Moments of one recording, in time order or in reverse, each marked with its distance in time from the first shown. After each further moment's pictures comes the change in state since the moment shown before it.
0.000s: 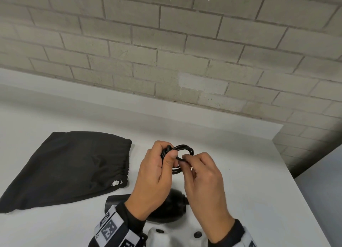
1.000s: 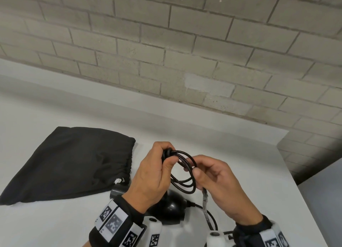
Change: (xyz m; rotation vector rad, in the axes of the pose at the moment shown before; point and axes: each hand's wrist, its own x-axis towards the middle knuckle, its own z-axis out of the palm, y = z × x) left_hand 0.004 -0.019 -0.013 0.134 -0.006 0.186; right_hand 0.024 0.017 -0.034 0.879 -0.563 0.251
